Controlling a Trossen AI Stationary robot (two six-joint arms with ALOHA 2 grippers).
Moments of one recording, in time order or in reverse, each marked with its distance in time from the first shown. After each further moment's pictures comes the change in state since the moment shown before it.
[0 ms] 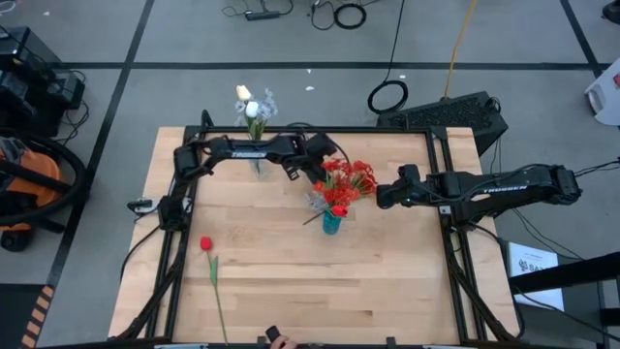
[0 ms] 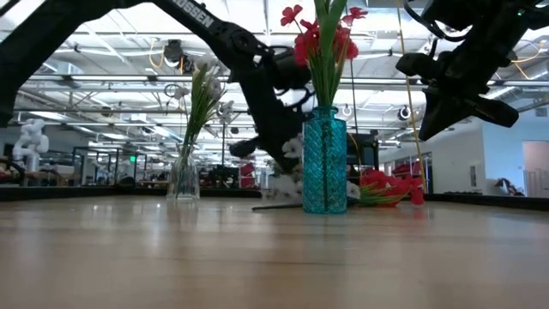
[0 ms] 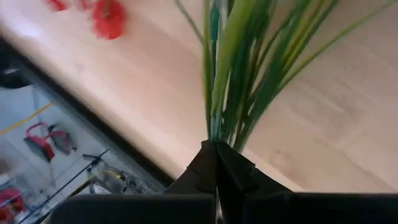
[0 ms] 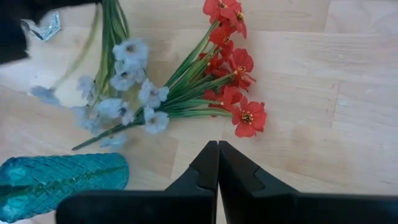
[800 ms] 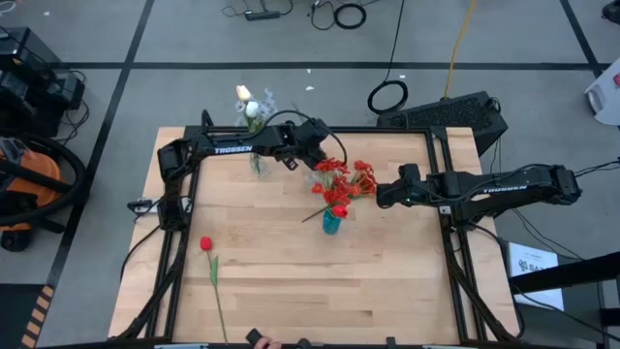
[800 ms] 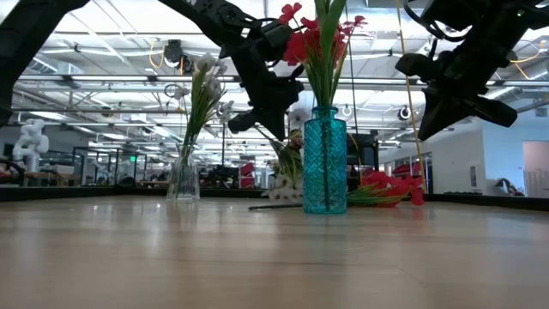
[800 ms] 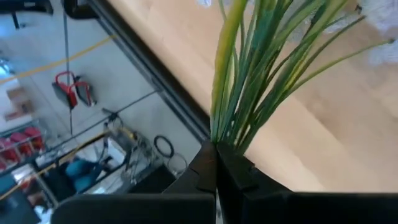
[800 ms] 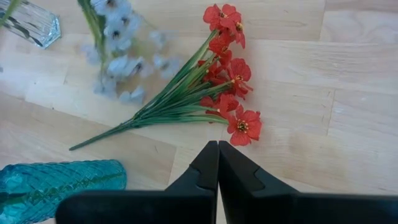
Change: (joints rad) left arm 0.023 -0.136 0.000 -0.002 -0.109 -0.104; right arm 0.000 0.000 0.000 0.000 0.027 -0.004
